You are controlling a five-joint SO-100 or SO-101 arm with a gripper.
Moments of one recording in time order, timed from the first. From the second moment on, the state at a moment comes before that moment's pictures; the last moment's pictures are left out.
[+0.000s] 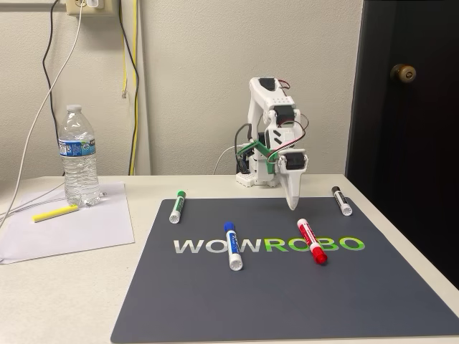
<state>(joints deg) -14.2 106.3 119.3 43.3 -3.5</state>
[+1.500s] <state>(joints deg) -15.7 65.1 69.2 66.4 -64.4</state>
